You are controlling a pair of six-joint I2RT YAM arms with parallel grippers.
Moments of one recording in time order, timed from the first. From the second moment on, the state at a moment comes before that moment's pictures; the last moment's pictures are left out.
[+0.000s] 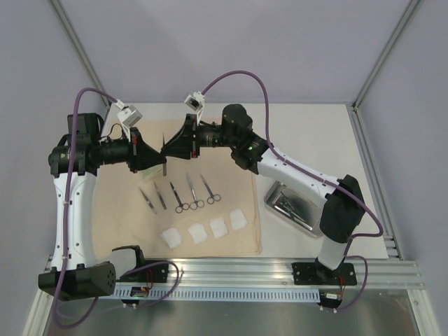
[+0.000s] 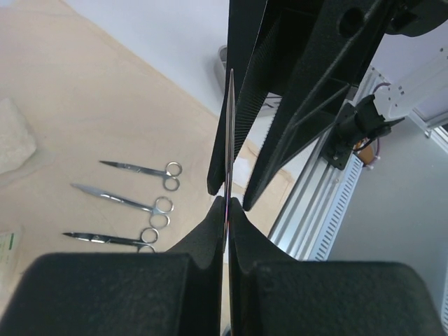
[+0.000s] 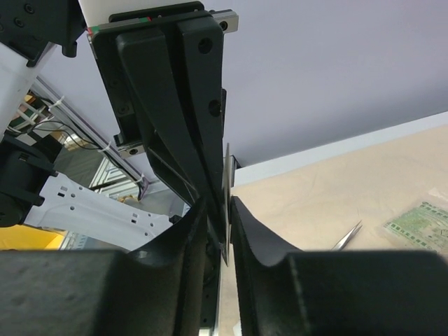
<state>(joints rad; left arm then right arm) 0.12 1.15 1.47 -1.17 1.13 0.38 0.86 1.78 1.60 0.31 -0.76 0.54</state>
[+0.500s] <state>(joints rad) 0.12 1.15 1.45 -1.16 1.09 0.37 0.86 1.76 1.60 0.14 -0.68 0.43</state>
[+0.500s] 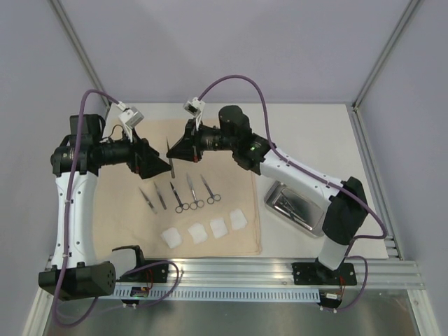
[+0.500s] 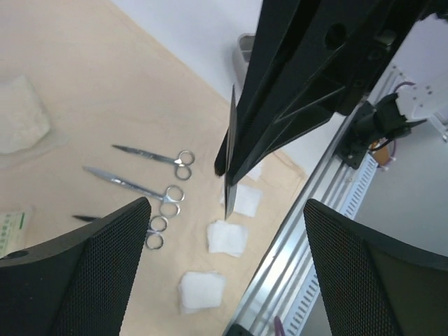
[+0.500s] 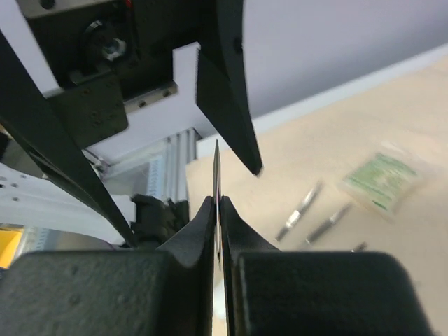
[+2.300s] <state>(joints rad) 0.12 1.31 1.33 -1.08 0.25 0.29 0.59 1.64 0.91 -0.68 0.44 -0.26</state>
